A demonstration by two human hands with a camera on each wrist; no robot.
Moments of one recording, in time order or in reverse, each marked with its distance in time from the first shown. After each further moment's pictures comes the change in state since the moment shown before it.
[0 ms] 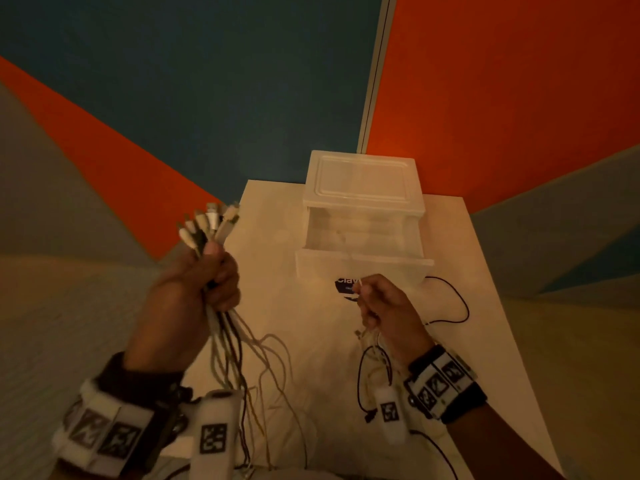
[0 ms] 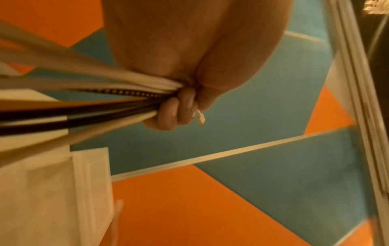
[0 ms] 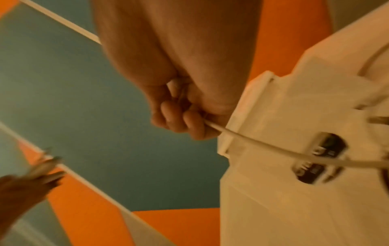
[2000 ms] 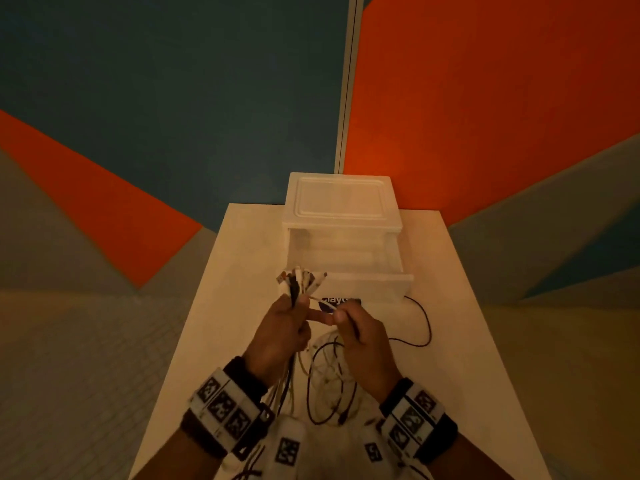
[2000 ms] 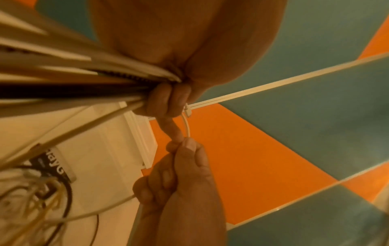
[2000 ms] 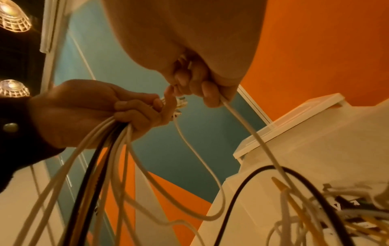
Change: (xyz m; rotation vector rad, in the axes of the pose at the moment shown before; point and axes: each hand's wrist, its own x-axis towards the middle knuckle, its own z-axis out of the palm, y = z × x) left_hand 0.028 -0.094 0.069 0.333 -0.011 -0.258; right_hand -0.011 0.004 0.015 -0.551 0.146 -0.398
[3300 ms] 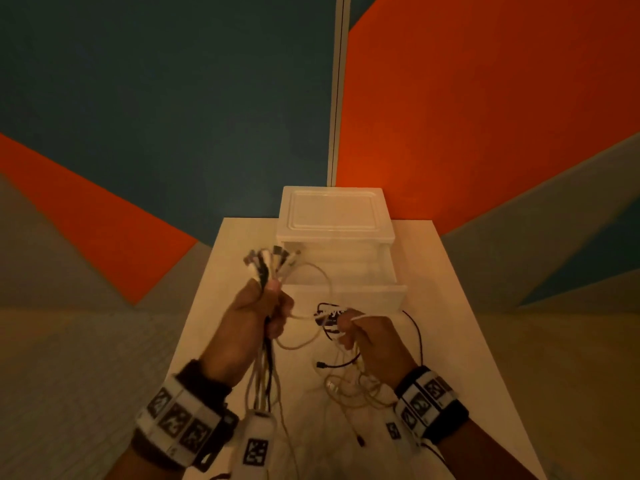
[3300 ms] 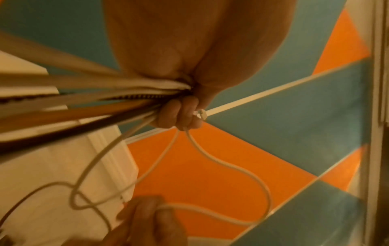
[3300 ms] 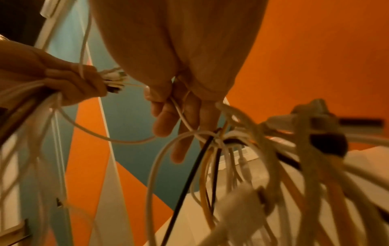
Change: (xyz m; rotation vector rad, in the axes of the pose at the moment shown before) left_hand 0.004 0.033 -0.019 0.076 0.012 0.229; right_hand 0.021 0.039 -0.033 0.059 -0.130 0.148
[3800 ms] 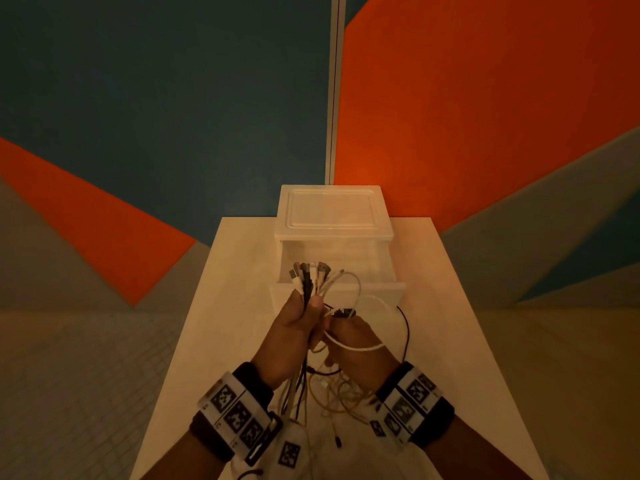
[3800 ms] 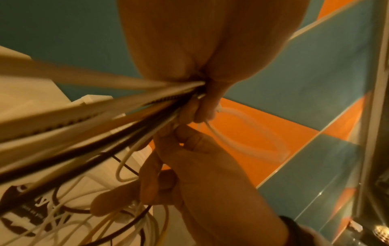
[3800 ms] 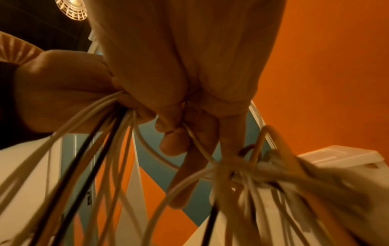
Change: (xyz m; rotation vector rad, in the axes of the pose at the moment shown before) left_hand 0.000 -0.026 0.046 0.036 -0.175 0.059; right_hand -0.001 -0.033 0.020 -0.212 -0.231 -0.074
